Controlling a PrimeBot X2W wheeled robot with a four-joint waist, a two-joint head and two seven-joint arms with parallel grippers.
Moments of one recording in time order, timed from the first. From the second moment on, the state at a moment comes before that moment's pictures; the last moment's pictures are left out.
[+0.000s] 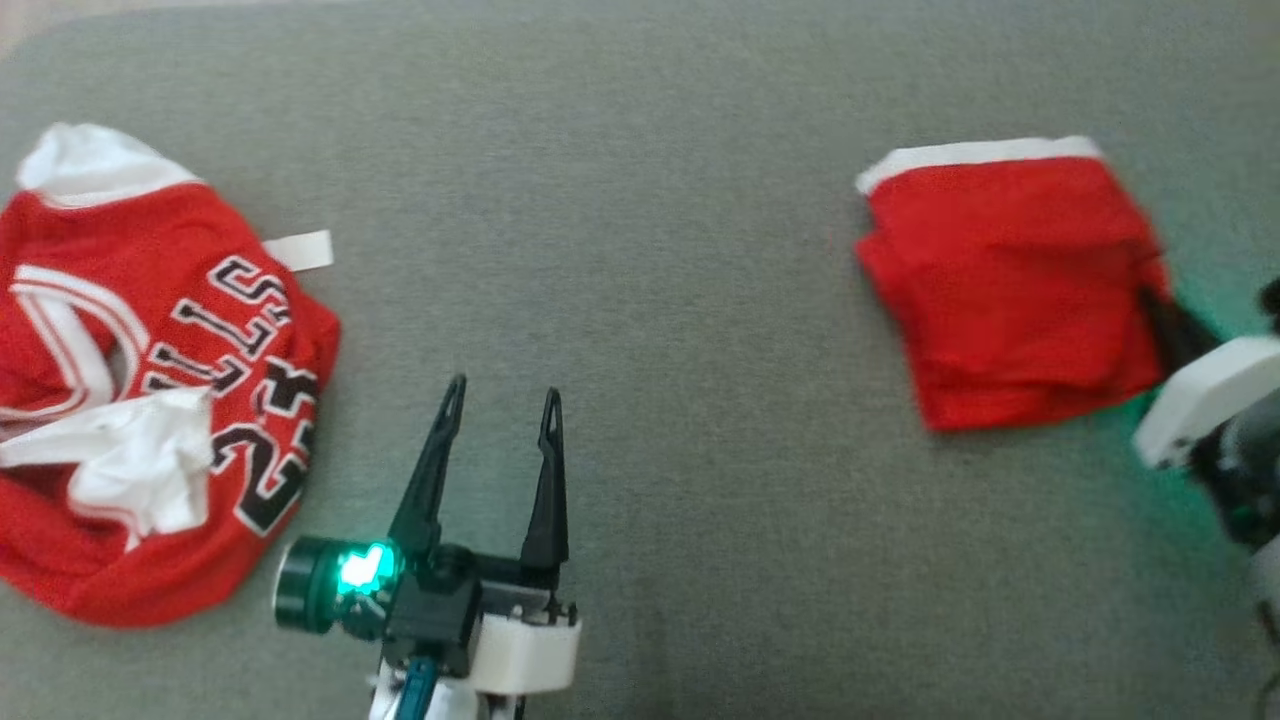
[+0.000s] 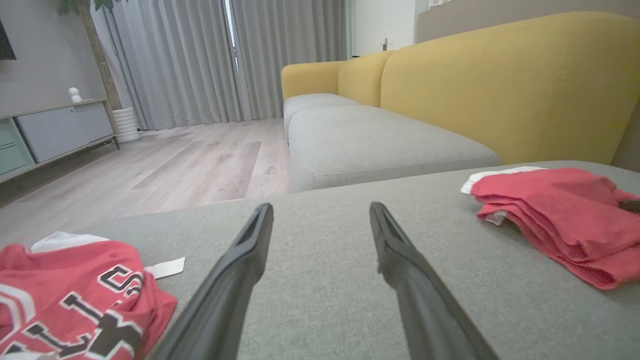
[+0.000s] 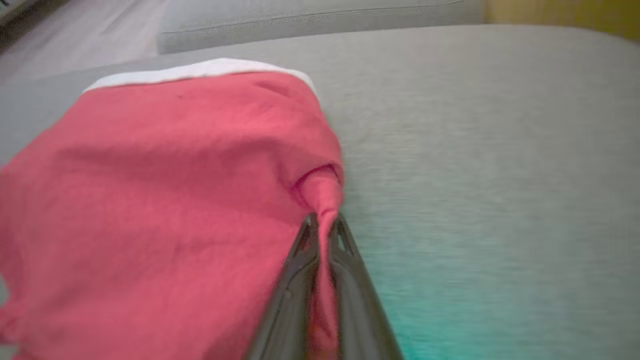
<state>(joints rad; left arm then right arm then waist) -0.05 0.06 -0.43 0.02 -0.03 0.25 -0.26 -0.42 -0.41 0.19 0.60 0.52 0.12 0.11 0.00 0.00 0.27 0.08</state>
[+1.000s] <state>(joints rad) -0.29 0.09 -0.45 -0.04 -0.01 0.23 -0.26 -0.74 -0.64 0.06 0.84 0.17 0.12 -0.06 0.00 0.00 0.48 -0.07</state>
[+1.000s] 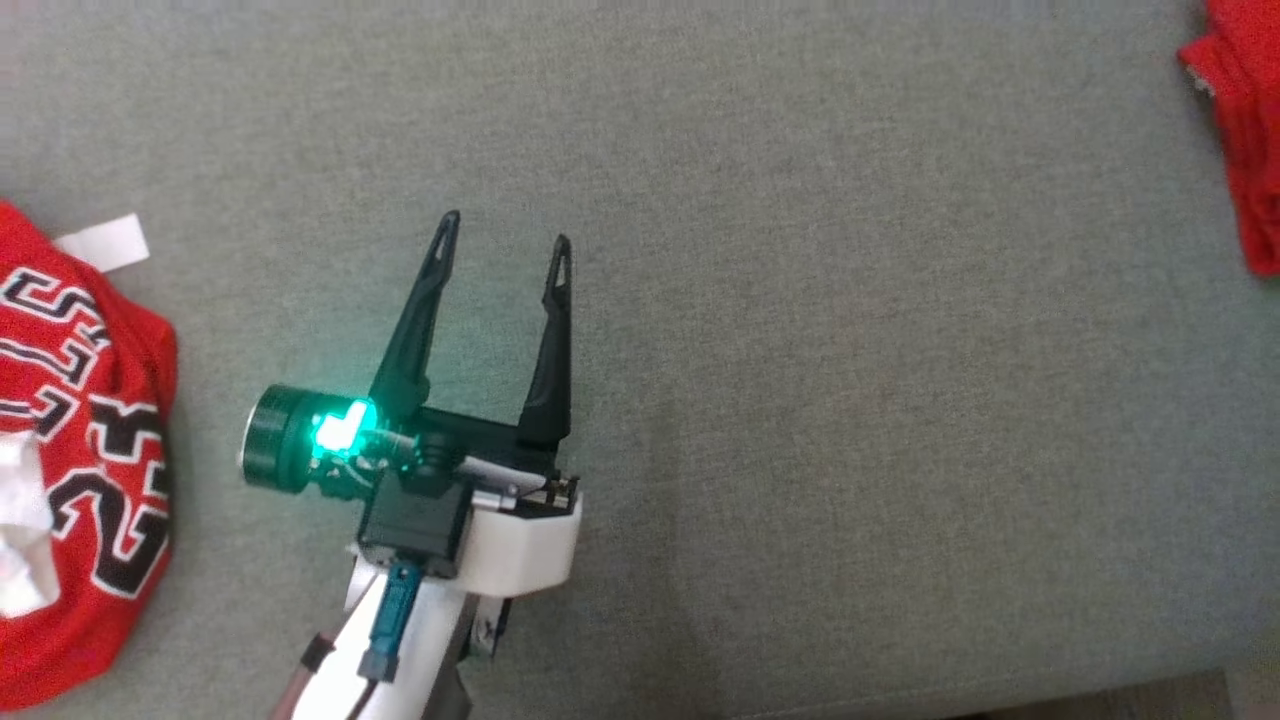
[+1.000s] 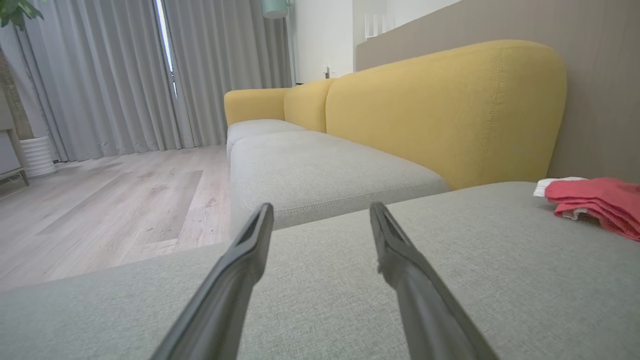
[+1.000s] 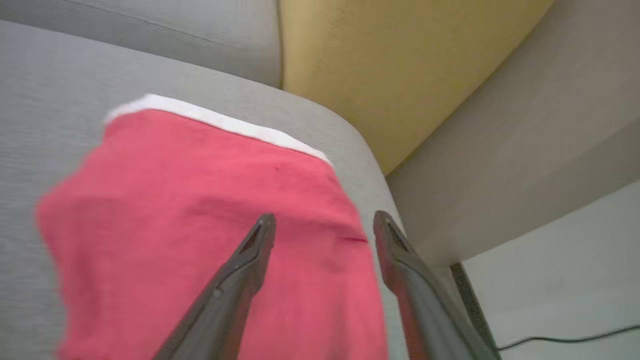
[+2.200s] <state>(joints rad) 0.17 0.07 -0.30 0.03 -0.06 0.19 -0.26 0.12 -0.07 0.01 0.19 0.11 0.12 -0.25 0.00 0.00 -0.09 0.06</state>
